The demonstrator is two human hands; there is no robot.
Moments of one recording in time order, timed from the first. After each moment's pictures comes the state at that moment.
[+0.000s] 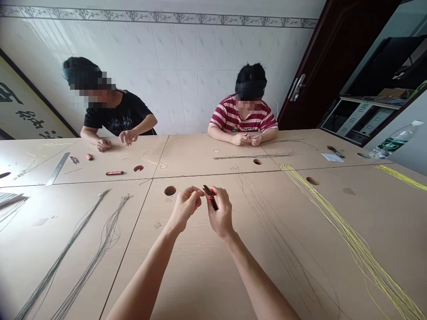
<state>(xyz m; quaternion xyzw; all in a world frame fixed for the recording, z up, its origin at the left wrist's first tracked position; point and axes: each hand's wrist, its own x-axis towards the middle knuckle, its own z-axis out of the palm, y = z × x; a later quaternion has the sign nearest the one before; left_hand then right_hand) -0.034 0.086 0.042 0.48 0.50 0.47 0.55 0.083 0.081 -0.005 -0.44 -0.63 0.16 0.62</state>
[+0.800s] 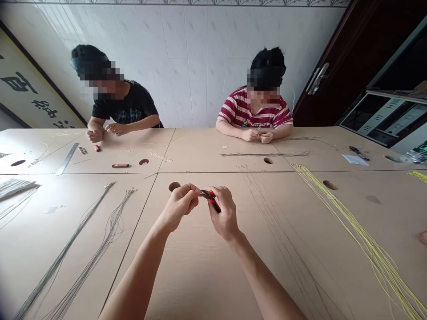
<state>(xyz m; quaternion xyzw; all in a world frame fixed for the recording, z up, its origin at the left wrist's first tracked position) -0.062 0.086 0.053 0.49 0.49 0.42 0.58 0.083 0.088 0.000 -0.37 -0.72 0.08 0.59</state>
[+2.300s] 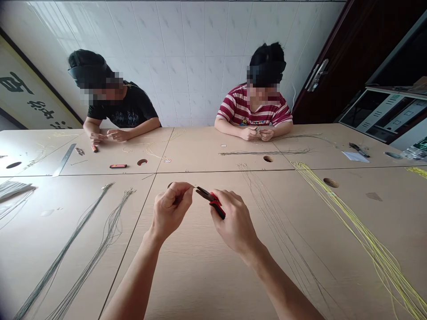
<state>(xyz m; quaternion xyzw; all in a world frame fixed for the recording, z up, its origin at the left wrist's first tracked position) -0.065 0.075 0.058 0.71 0.44 0.53 0.14 0.106 0.062 0.043 -0.46 -0.77 0.09 0.43</state>
